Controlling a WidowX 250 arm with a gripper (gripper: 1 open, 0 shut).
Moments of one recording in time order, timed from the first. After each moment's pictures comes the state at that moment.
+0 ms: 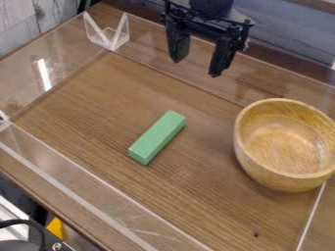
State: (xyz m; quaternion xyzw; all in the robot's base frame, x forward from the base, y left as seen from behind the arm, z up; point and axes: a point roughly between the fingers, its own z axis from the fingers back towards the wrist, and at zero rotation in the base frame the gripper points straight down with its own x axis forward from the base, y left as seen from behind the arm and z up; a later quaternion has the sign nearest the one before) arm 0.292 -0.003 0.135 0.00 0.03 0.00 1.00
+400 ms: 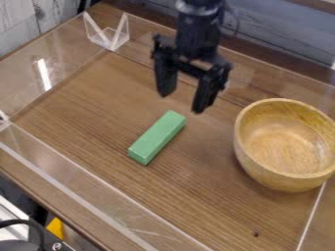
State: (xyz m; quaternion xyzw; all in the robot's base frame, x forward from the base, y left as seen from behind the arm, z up) arm 0.269 0.005 0.093 -0.01 0.06 -0.03 1.00
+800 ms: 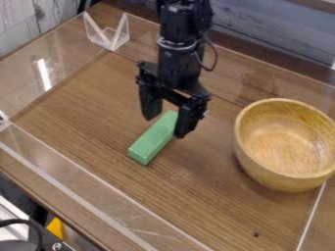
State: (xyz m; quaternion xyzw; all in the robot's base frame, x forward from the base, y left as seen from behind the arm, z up) arm 0.251 0.017 0.067 0.00 0.05 -0.05 1.00
